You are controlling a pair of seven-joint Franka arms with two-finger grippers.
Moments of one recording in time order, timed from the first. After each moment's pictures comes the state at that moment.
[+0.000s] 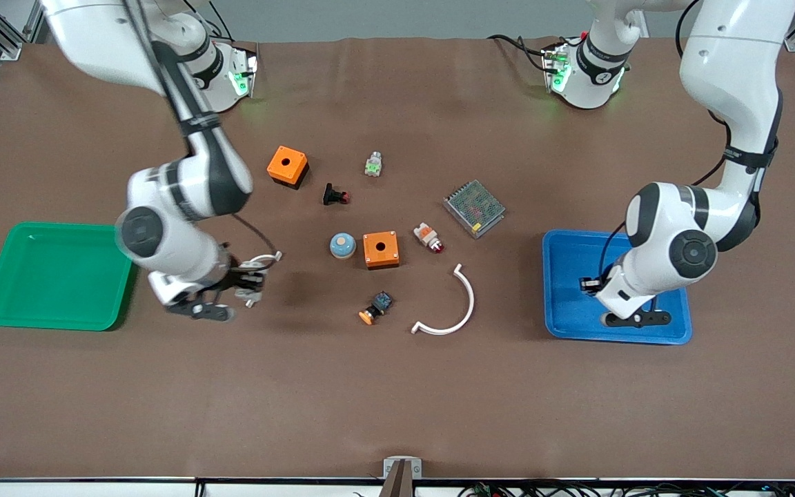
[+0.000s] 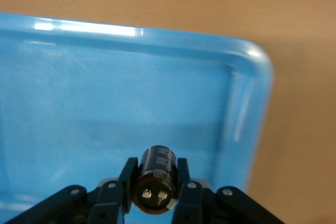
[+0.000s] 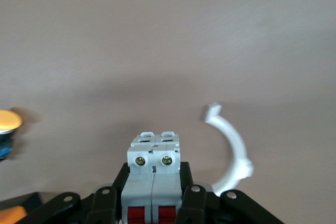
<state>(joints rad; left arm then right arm) -0.14 0.49 -0.07 -1.79 0.03 2.16 -0.28 0.42 0.46 -0.07 -1.80 0.14 2.26 0.46</state>
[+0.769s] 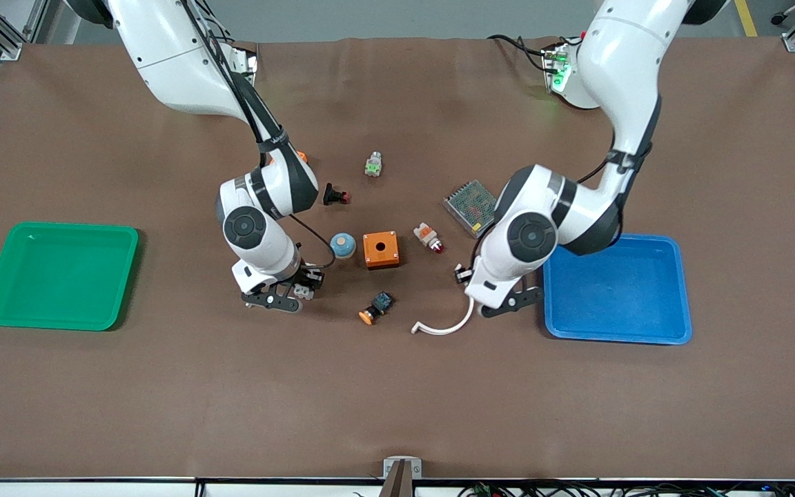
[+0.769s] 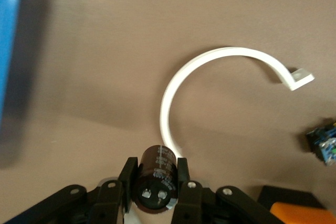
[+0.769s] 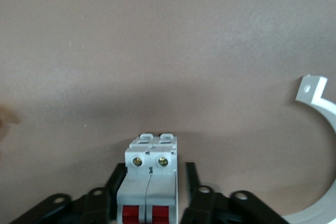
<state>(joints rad) -0.47 0.69 -0.07 -1.46 -0.10 2.07 -0.79 0.53 0.61 -0.09 -1.82 0.13 2.46 0.58</state>
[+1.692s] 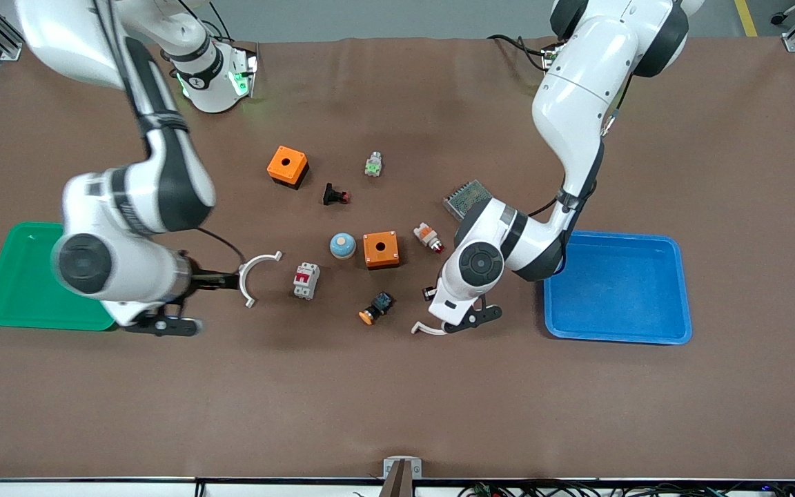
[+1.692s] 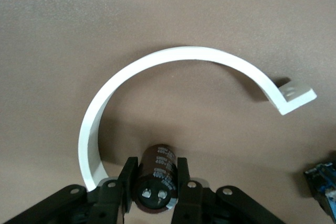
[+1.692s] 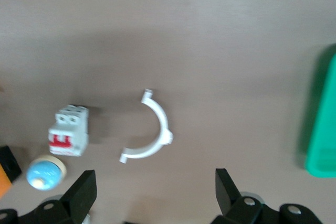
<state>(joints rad) -0.54 0.91 -0.06 -1.29 -0.10 2.14 -0.82 0.27 0.50 -0.12 -1.40 0.08 1.67 0.20</state>
